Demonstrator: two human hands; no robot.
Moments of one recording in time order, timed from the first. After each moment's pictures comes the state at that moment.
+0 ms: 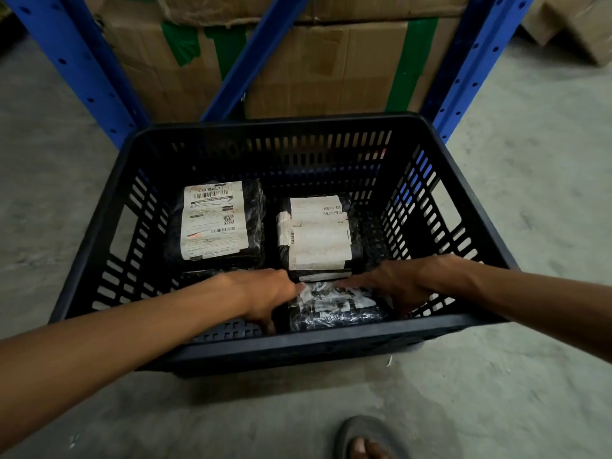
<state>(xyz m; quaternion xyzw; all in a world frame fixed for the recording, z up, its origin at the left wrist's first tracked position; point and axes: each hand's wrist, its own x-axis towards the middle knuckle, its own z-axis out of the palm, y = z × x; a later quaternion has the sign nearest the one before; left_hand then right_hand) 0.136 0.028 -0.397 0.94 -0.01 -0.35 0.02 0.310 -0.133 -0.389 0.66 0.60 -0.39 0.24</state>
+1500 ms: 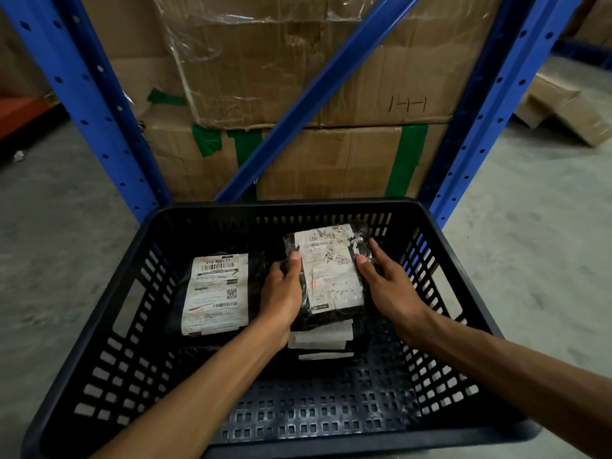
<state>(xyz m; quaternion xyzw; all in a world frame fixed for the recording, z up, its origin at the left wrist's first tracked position) 0.211 0.031 -0.379 0.59 0.50 0.17 0.61 0.331 -0.085 -0.369 0.73 0.24 -0.32 -0.56</state>
